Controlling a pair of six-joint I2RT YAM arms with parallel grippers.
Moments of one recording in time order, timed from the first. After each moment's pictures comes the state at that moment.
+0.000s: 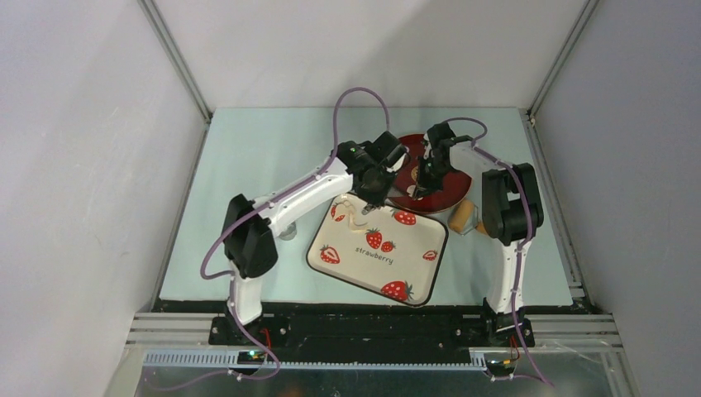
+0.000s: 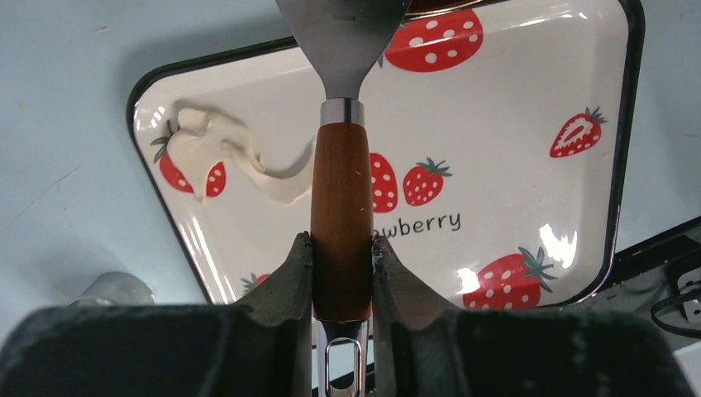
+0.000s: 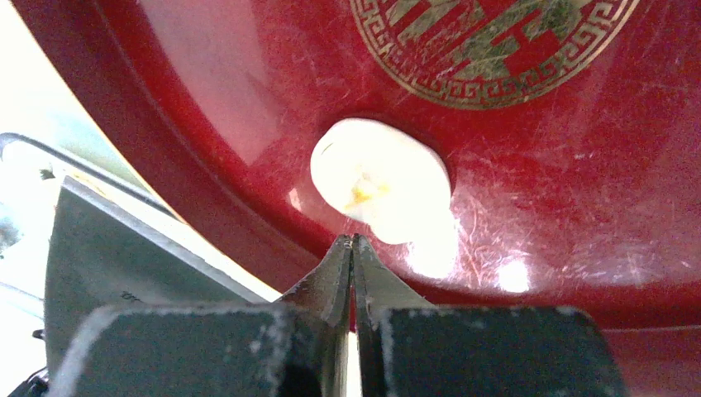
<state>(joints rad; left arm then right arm) -0.86 1.95 1.85 -1.02 -0.11 -0.29 0.25 2.08 1.54 -0.71 -0.29 0.37</state>
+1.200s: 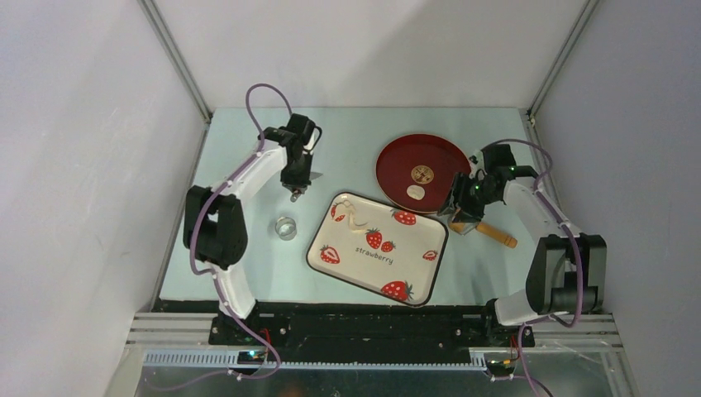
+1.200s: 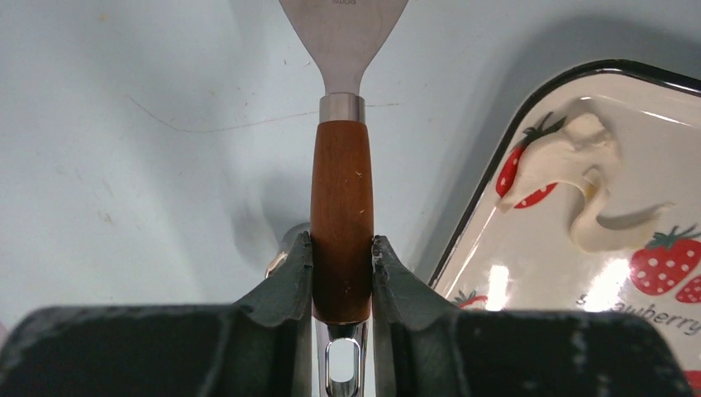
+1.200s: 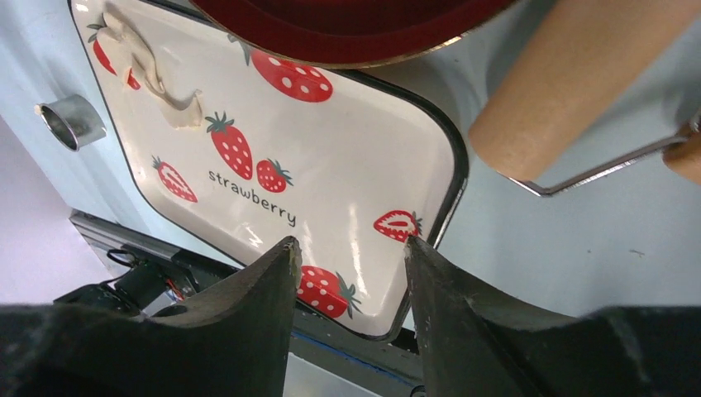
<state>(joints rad) -0.35 1.82 1.55 -0.96 -0.15 -0.21 0.07 1.48 1.08 -0.79 -0.44 0.37</state>
